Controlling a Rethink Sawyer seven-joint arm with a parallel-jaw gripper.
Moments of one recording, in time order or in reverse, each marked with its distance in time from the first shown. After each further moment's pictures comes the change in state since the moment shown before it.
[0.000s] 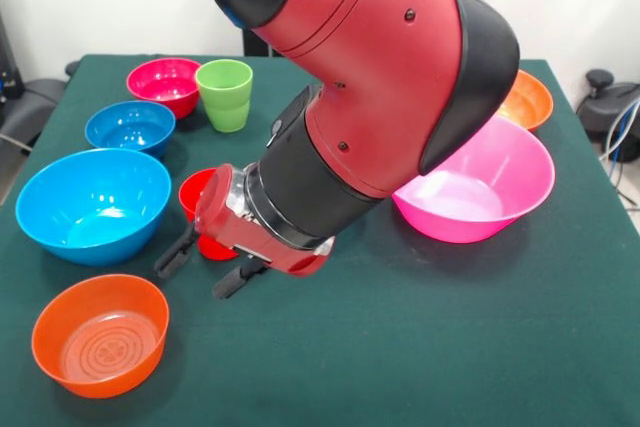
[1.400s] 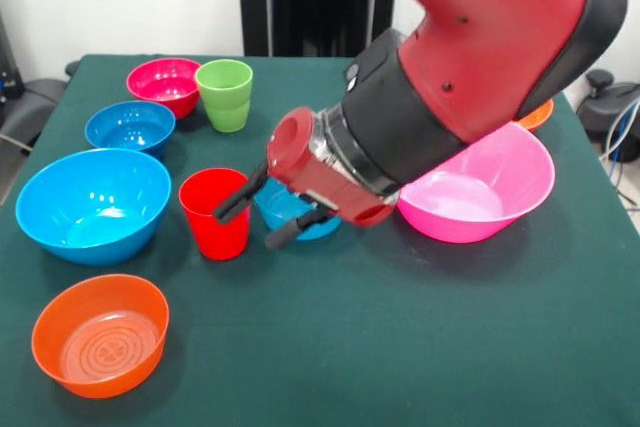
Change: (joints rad) arm 0.122 -0.068 -0.086 0.110 0.000 0.008 0.000
